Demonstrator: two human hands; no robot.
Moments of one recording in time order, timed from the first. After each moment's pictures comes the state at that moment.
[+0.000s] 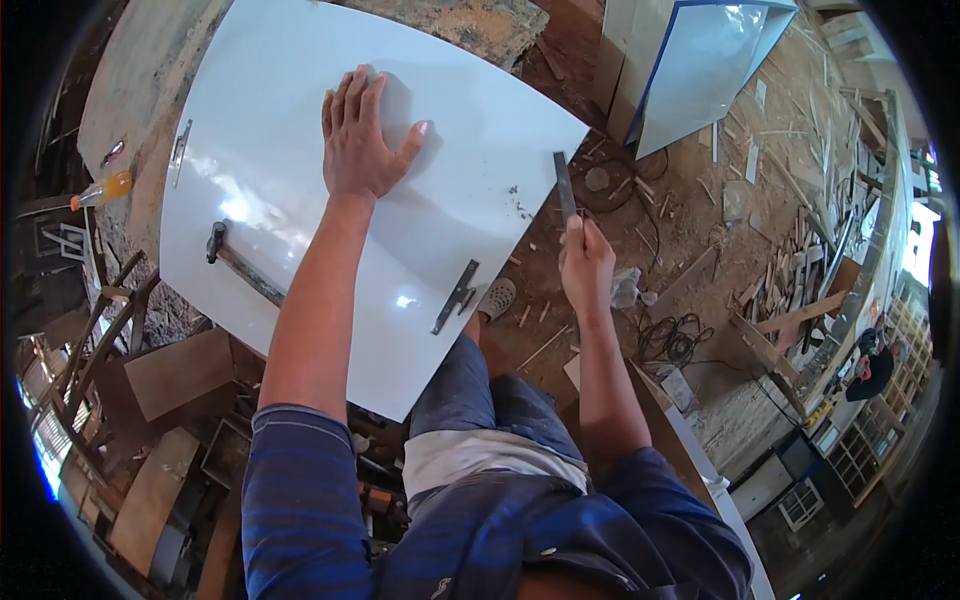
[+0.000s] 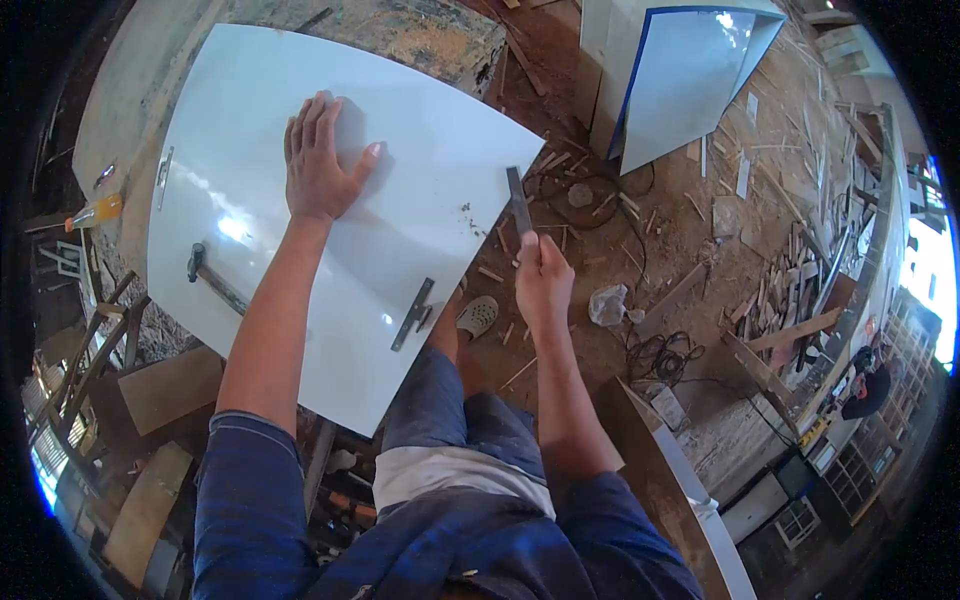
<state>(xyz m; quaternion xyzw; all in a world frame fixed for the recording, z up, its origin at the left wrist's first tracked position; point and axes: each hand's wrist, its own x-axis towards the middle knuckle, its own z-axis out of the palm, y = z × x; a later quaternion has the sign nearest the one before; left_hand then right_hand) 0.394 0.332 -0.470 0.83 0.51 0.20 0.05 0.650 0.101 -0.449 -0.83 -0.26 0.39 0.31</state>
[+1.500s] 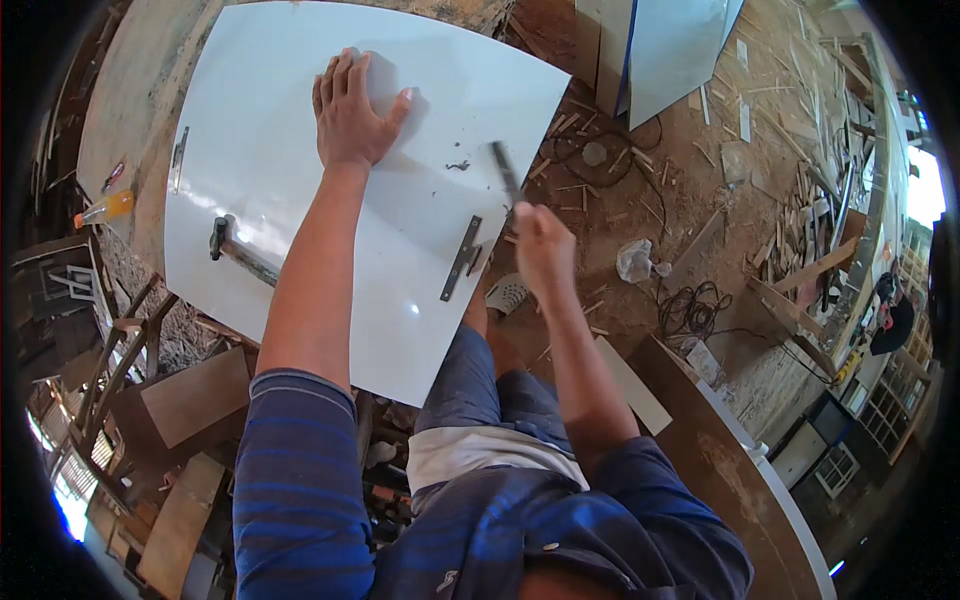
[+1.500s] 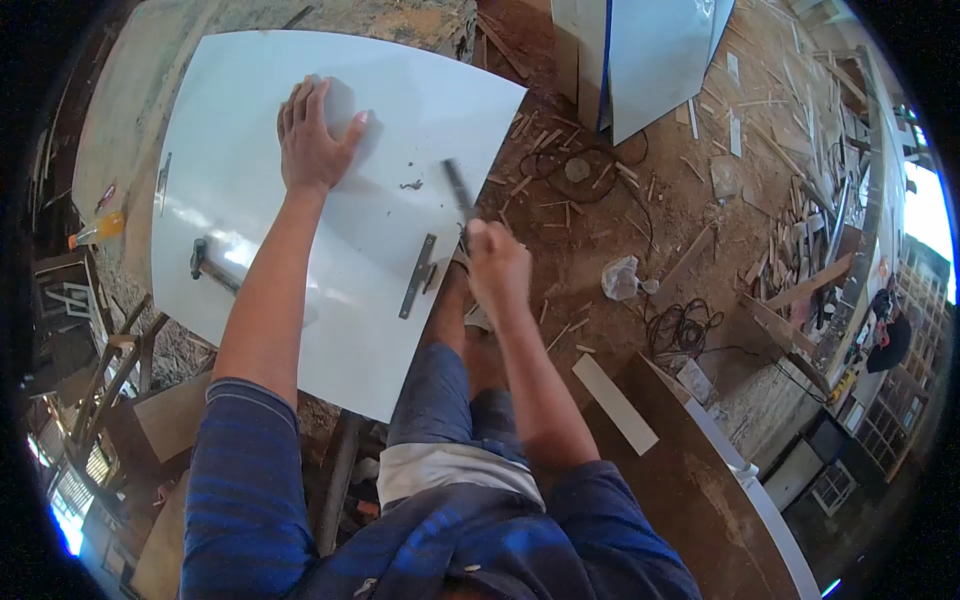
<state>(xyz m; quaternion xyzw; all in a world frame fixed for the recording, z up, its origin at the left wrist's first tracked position) 0.387 0.329 -0.481 0.84 0.51 0.21 0.02 0.575 0.055 -0.455 -0.82 -0.30 0.33 0.35</state>
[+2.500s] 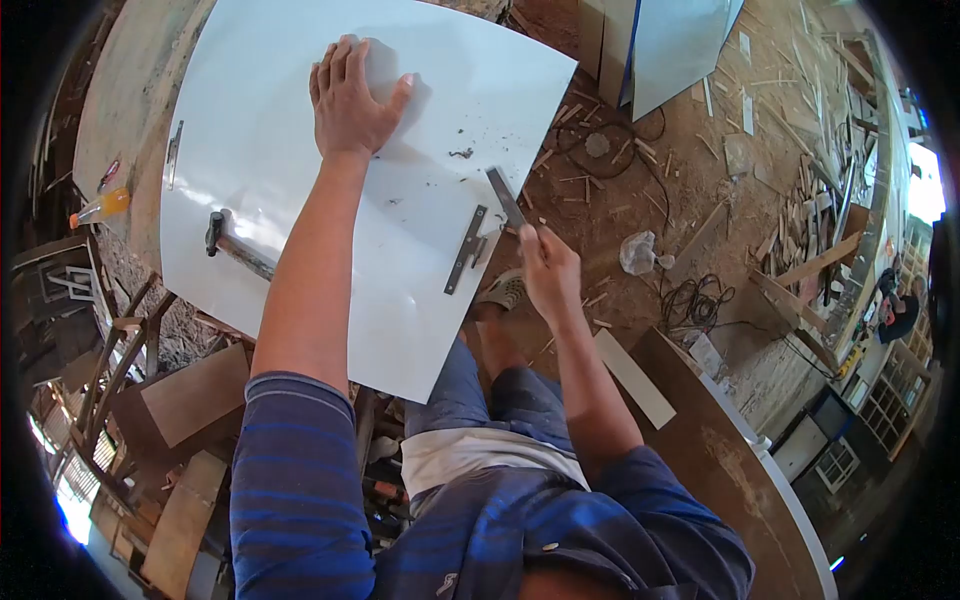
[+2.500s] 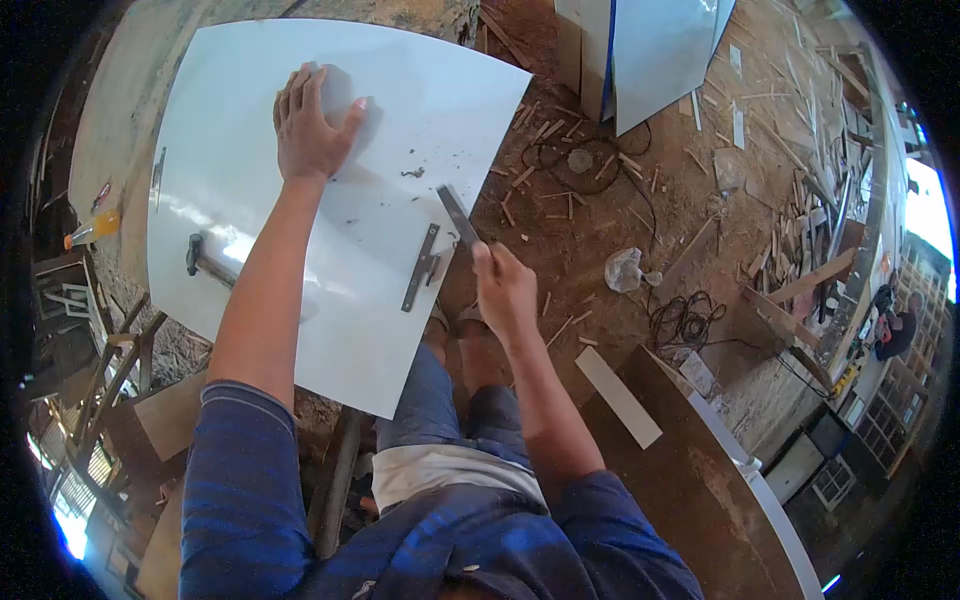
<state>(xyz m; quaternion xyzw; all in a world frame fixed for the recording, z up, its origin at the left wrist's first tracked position) 0.386 0.331 -0.483 0.84 0.50 0.22 0.02 0.560 0.022 -0.438 -0.81 -0.28 0.40 0.33</state>
